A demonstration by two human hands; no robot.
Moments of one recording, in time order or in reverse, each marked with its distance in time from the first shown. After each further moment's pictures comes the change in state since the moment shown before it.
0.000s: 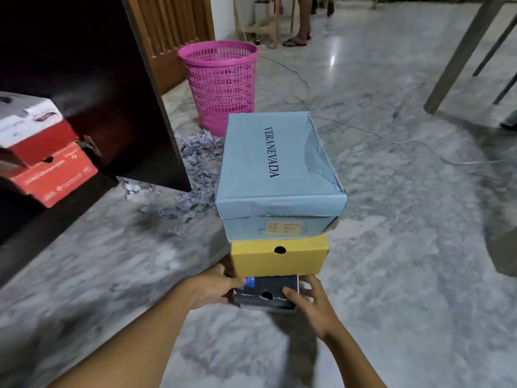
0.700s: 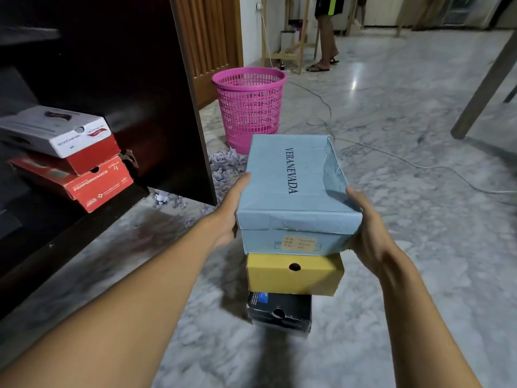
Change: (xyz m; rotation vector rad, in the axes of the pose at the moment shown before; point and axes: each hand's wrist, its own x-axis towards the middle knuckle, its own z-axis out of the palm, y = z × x) left_hand -0.058 0.127 -0.055 -0.509 0.122 0.427; right_hand 0.021 -0.197 -0.037 0.136 -0.009 -0.188
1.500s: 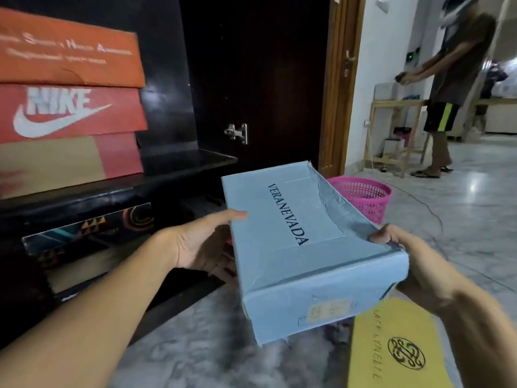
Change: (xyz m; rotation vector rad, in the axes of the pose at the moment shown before) left_hand -0.195 0.172 -0.175 0.062 0.043 0.040; right_hand -0.038 -0.221 0.139 -0.175 -0.506 -0.115
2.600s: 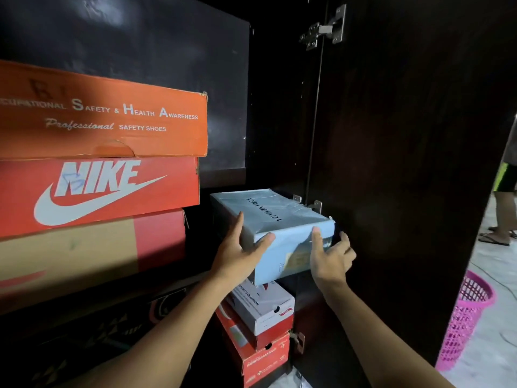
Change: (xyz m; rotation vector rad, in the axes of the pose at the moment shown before) left_hand 0.120 0.118 -0.201 0.336 0.781 0.513; right_hand 0.366 -0.090 0.210 -0.099 0.579 -0.219
